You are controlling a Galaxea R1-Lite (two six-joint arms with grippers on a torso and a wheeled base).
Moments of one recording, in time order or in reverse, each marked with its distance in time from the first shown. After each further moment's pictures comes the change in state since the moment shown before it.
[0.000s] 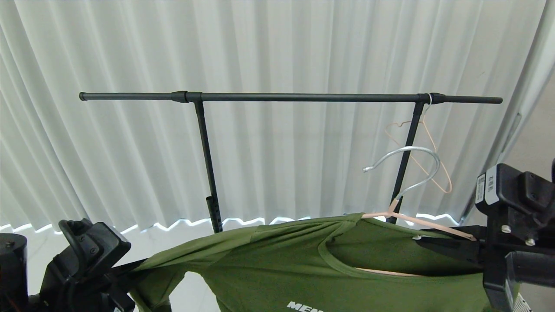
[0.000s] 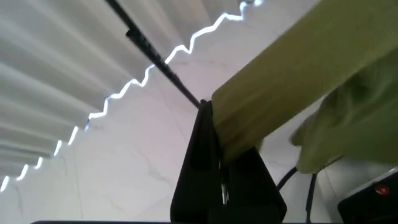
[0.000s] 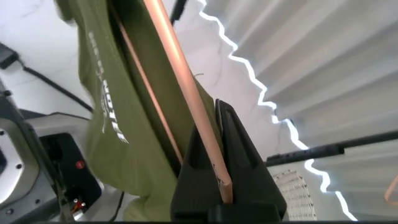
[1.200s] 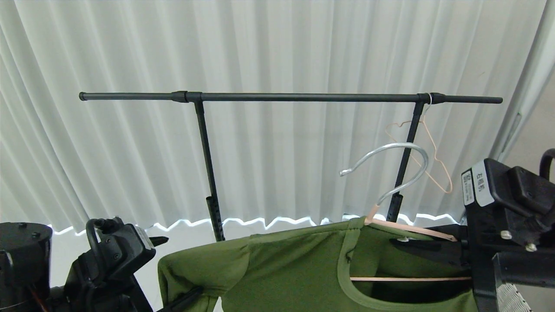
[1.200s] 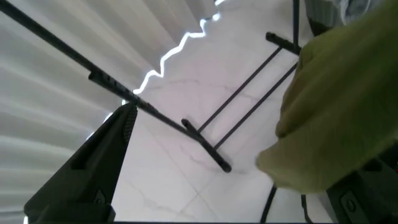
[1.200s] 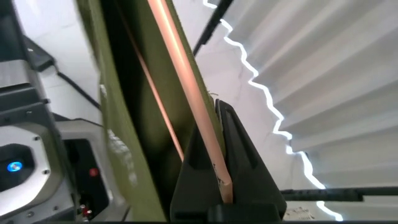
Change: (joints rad) left arm -0.087 0.061 -0.049 0.000 -0.123 0.074; right arm 0.079 0.056 -0.056 -0.025 0.100 -0.014
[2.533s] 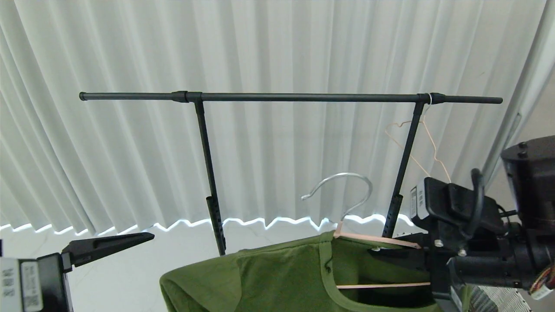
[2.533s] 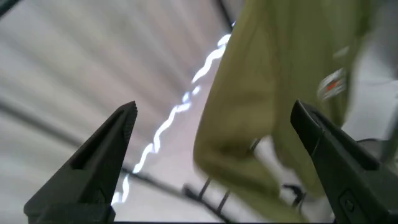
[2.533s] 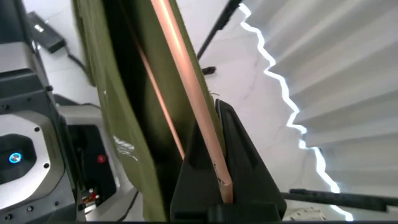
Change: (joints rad) left arm -0.192 -0.303 -0.109 0.201 -0.039 0.032; right arm -0.001 0.111 -0.004 -0.020 0.023 -0.021
